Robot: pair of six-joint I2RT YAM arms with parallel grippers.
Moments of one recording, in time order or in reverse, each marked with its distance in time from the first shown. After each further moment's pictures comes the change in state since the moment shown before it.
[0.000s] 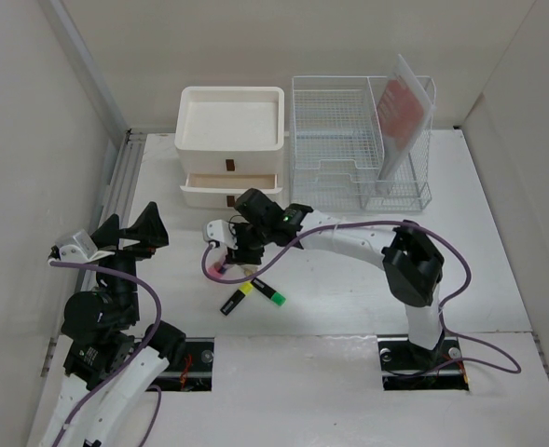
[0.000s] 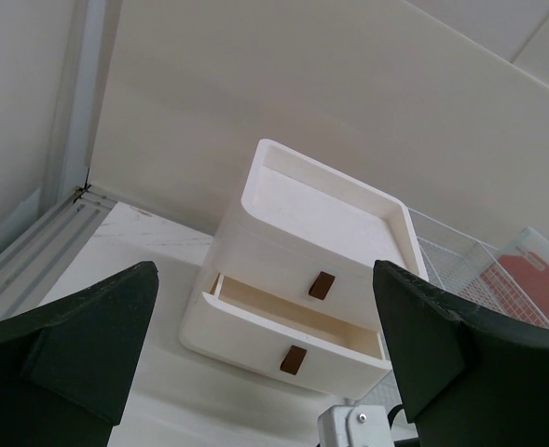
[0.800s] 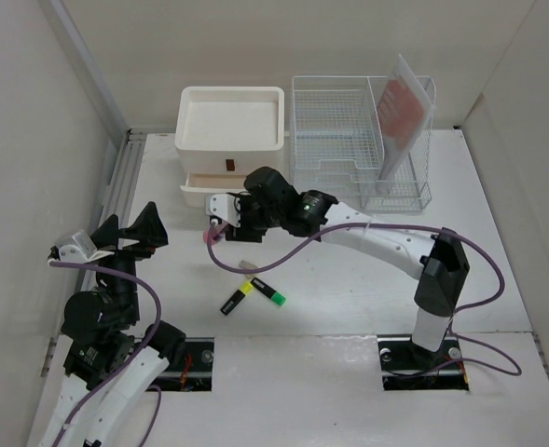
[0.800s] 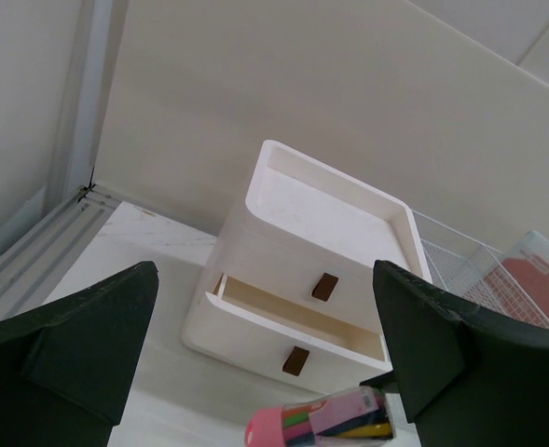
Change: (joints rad) left arm 0.000 0.000 0.000 0.000 -0.011 0.000; right arm -0.002 -0.153 0.066 -0.017 0.158 0.014
